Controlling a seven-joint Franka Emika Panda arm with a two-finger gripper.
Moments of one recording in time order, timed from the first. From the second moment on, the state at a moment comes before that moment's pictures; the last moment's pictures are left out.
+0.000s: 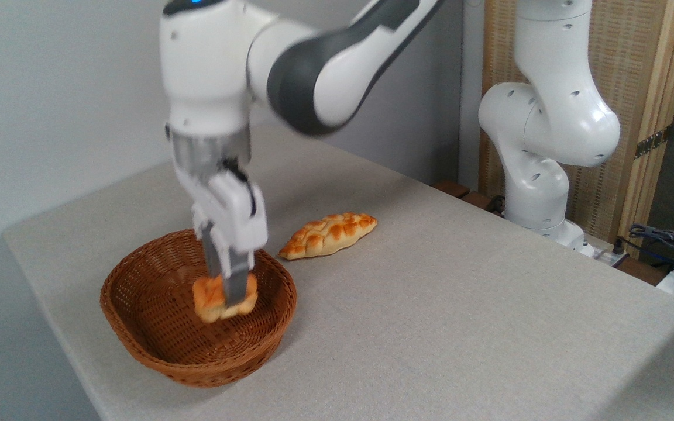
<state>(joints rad) -0.04 0.08 -0.07 -1.90 -0.08 2.13 0.81</state>
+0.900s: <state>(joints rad) -0.04 0.12 -0.07 -1.88 -0.08 2.15 0.86</state>
